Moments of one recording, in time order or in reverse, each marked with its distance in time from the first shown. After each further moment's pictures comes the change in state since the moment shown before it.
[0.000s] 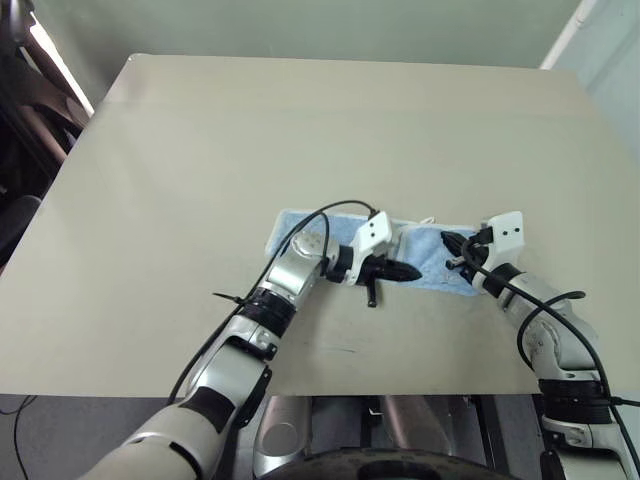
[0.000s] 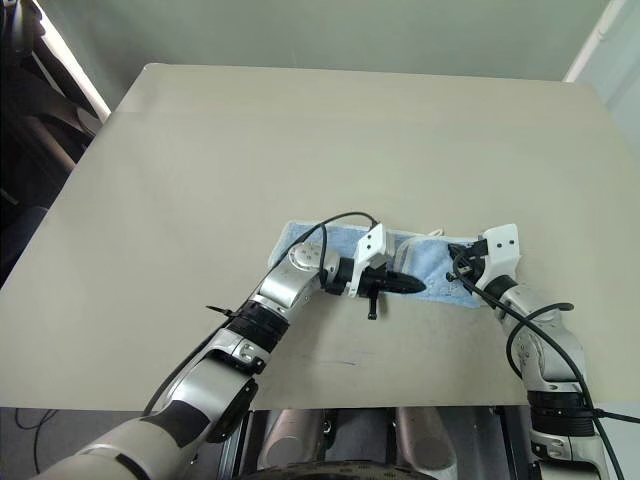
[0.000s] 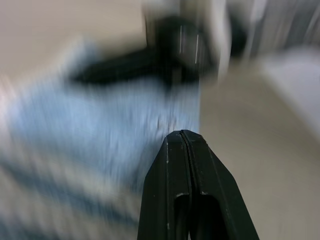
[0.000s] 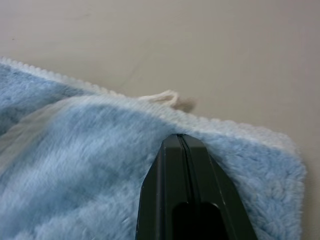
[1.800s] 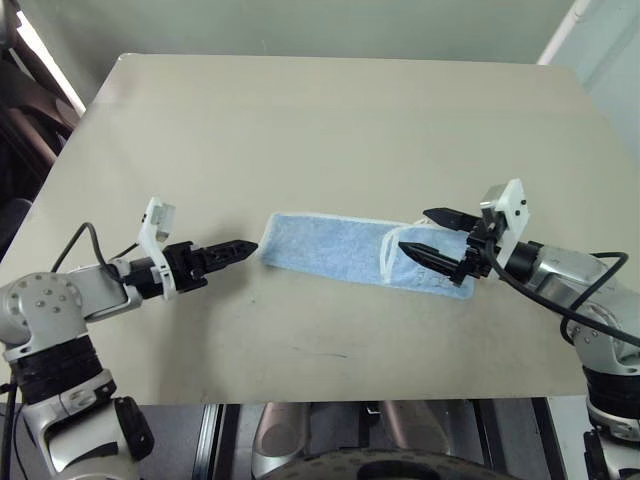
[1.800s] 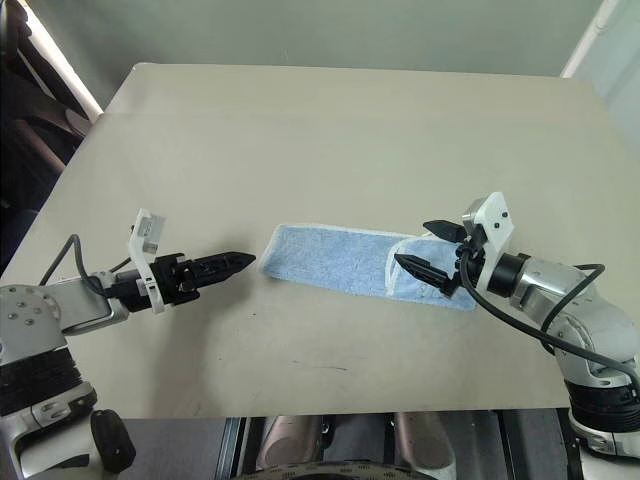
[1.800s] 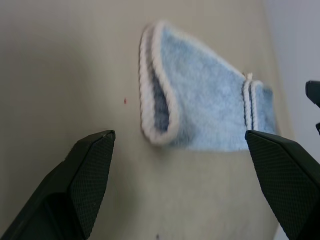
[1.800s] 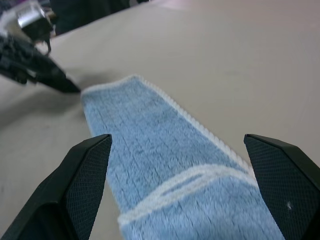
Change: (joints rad) left arm 0.359 0.495 0.954 -0.587 -0.807 1.381 0.658; right arm -0.097 -0.193 0.019 -0.267 0.256 0.192 0.313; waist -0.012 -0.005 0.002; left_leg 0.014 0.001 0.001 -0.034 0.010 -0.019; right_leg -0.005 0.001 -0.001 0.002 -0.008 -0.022
